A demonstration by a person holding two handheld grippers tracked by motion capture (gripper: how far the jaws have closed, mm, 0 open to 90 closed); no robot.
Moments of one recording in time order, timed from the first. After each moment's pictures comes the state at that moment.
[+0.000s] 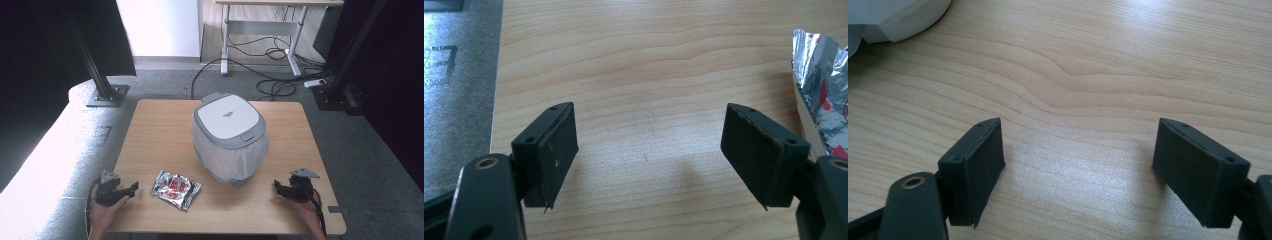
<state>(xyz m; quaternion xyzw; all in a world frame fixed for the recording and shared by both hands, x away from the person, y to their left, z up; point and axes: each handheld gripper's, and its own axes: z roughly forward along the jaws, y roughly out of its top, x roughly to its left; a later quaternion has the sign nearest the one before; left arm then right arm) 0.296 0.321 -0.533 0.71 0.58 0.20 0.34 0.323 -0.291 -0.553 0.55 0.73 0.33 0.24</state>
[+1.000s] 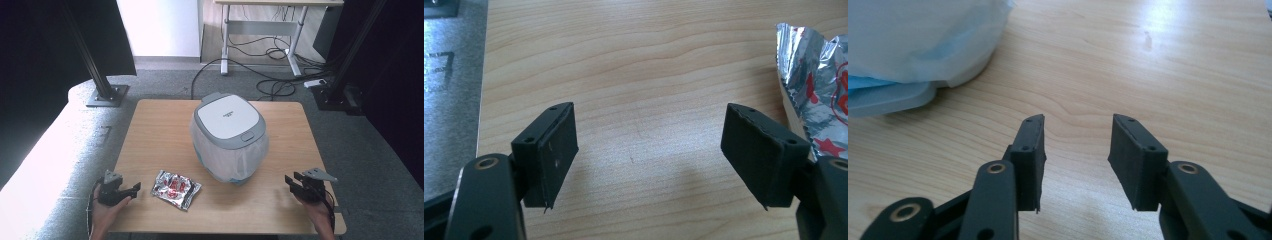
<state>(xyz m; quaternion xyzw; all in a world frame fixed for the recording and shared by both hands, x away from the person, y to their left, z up) 0.296 0.312 -0.532 0.73 0.57 0.21 0.33 0.298 -0.306 -0.511 0.51 0.72 0.39 0.26</state>
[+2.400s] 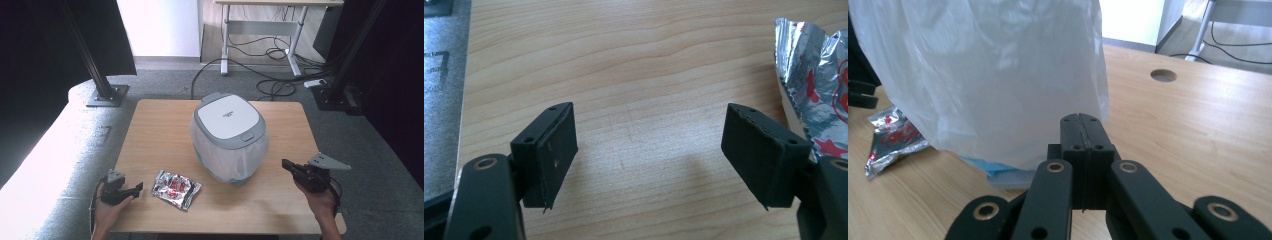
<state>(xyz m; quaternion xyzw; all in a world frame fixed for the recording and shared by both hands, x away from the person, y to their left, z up) 0.301 0.307 -0.536 0.74 0.56 0.20 0.32 0.295 -0.289 -0.427 0.41 0.73 0.51 0.22</state>
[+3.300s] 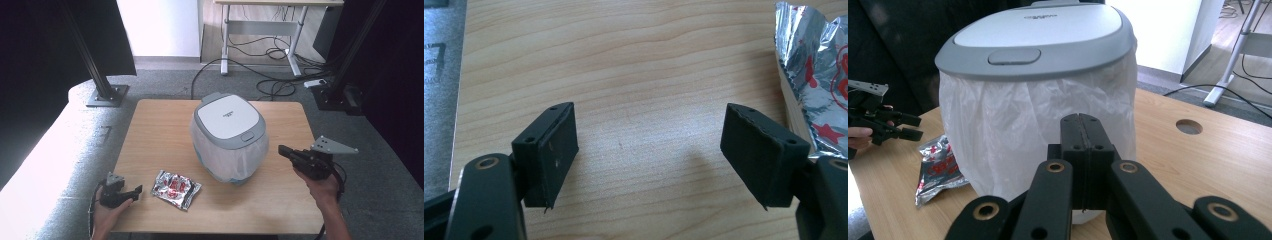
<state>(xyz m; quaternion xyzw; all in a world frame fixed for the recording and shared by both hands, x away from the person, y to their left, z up) 0.293 0.309 -0.539 0.73 0.57 0.19 0.33 0.303 -0.273 -0.367 0.36 0.73 0.54 0.20</state>
